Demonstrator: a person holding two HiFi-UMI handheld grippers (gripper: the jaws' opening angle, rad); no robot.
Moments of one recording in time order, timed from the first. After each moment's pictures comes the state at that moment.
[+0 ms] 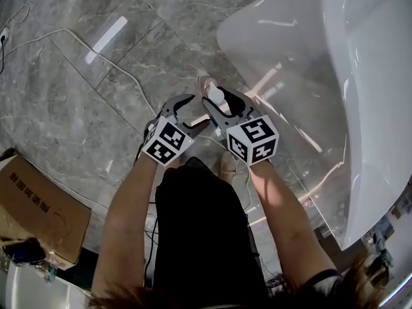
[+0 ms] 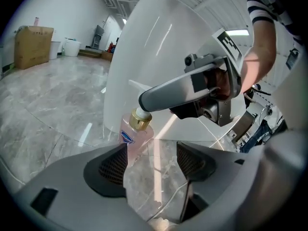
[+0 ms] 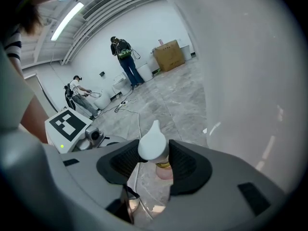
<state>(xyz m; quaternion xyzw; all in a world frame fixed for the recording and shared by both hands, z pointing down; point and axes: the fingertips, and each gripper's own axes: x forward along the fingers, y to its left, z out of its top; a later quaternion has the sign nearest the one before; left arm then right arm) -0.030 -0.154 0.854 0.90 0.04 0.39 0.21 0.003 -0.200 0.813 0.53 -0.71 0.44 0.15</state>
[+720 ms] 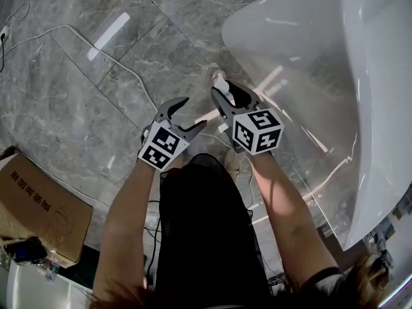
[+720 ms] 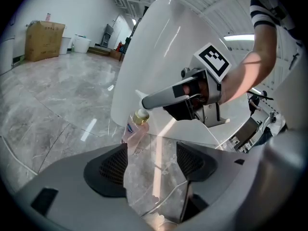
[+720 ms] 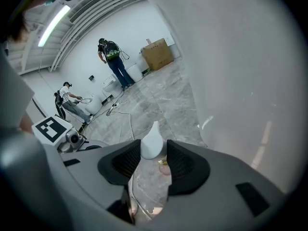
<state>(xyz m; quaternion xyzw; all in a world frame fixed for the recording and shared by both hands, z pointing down) -0.059 -0.154 0.860 0.89 0.01 0.38 0.25 0.018 -0.200 0.847 0.56 -0.66 0.48 0.14</state>
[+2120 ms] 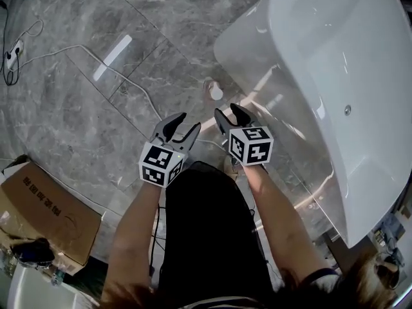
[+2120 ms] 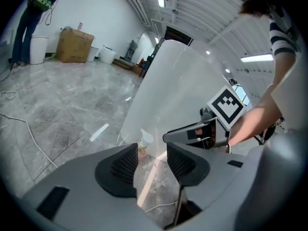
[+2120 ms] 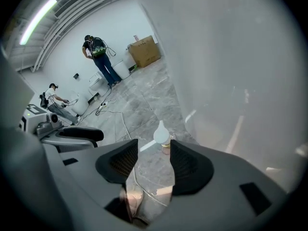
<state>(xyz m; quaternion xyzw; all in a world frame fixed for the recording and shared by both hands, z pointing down) -0.058 -0.184 0.758 0.89 -0.12 0.31 0.31 0.032 -0.158 0.798 0.60 -0.59 0.51 0.17</state>
